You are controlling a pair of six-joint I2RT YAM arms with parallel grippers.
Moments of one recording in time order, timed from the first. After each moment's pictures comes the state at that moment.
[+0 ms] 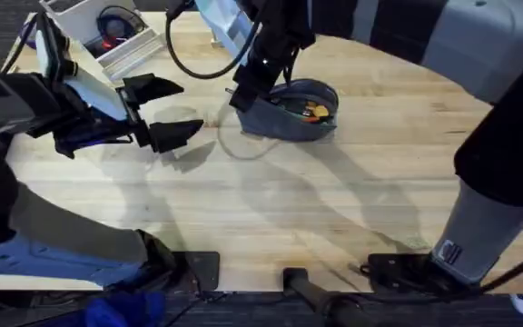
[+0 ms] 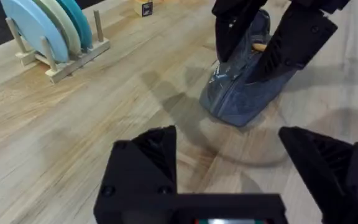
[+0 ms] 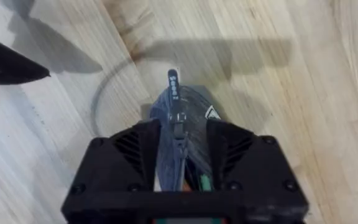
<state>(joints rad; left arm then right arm) 0.54 1.72 0.86 -0.76 1.34 1.49 0.69 2.07 1.82 -0.94 -0.15 -0.39</state>
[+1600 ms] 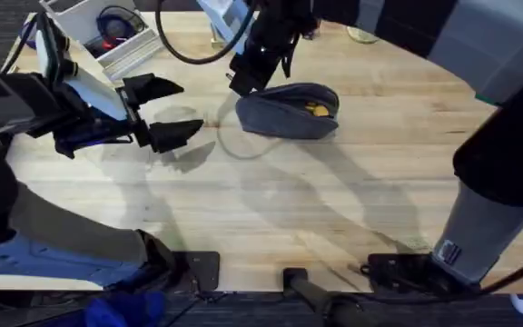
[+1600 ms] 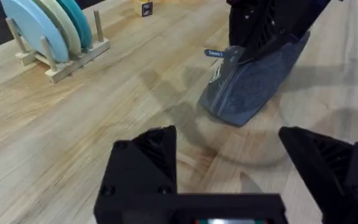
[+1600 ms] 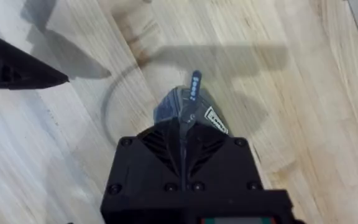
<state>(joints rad) 0.54 1.72 0.86 -0.76 1.34 1.49 0.69 2.07 1.91 -1.01 -0.15 -0.37</state>
